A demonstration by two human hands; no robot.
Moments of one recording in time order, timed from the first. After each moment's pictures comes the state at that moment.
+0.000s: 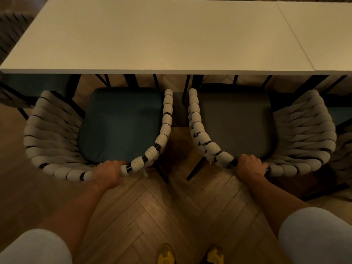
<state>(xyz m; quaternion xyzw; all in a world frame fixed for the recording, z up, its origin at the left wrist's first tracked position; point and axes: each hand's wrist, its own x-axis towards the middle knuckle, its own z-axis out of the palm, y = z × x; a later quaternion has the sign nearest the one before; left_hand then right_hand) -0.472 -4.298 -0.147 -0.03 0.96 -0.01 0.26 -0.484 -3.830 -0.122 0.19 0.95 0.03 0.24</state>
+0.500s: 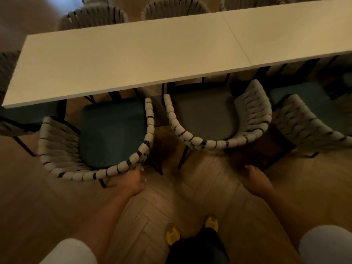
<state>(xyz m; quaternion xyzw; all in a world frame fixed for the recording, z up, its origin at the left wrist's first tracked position) -0.379 -4.202 -0.020 0.04 0.95 0.10 0.30 -0.275 -3.740 -0.018 0.27 0.90 -0.19 0.30</state>
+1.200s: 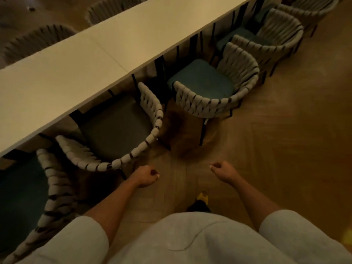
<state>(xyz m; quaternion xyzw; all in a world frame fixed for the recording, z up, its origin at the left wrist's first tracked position) -0.344 -3.767 0.030 0.31 0.84 0.05 0.44 -0.108 -3.509 0.028 0.46 0.75 -0.45 0.18</state>
